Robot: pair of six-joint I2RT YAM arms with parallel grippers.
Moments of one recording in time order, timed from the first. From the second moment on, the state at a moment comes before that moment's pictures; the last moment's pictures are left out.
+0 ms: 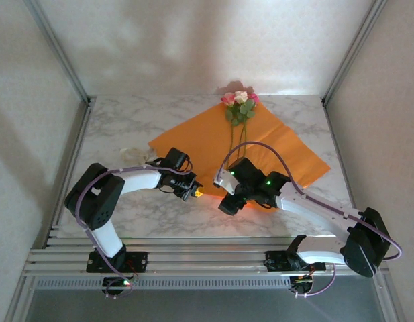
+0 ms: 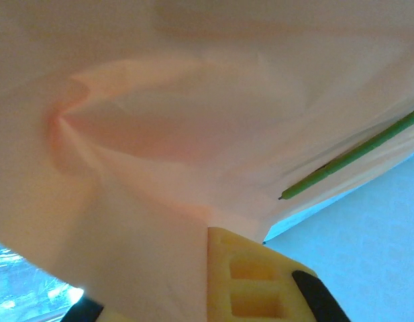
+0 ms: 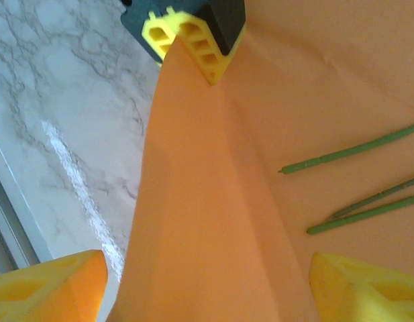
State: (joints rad) left arm -0.55 1.73 0.88 -0.21 0.59 -1.58; right arm 0.86 1.23 0.88 -0.68 -0.08 -0.26
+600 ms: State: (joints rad) left arm -0.54 1.73 0.85 -0.19 0.59 -1.62; right arm 0.85 1.38 0.93 -0.66 0.18 -0.38
